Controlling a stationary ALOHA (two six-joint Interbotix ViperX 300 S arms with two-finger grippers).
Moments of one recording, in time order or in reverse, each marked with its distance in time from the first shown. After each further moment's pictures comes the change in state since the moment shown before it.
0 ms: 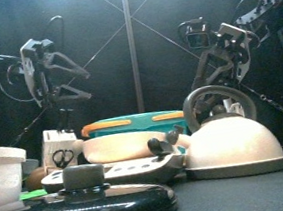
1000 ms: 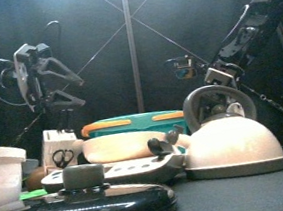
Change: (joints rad) left arm -0.002 -0.021 0.032 -0.032 0.009 0.000; right arm -0.126 0.196 -0.080 -0.187 0.063 -0.002
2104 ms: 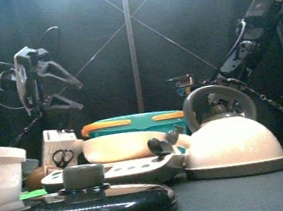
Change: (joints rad) left arm -0.005 -0.002 0.009 -0.043 0.002 0.000; right arm -0.021 0.089 -0.008 -0.044 0.028 -0.002
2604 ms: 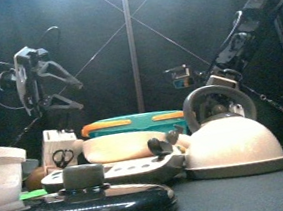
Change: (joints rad) left arm -0.012 0.000 -0.002 -0.002 0.000 0.000; right arm 0.044 -0.104 -0.052 -0.040 0.138 0.002
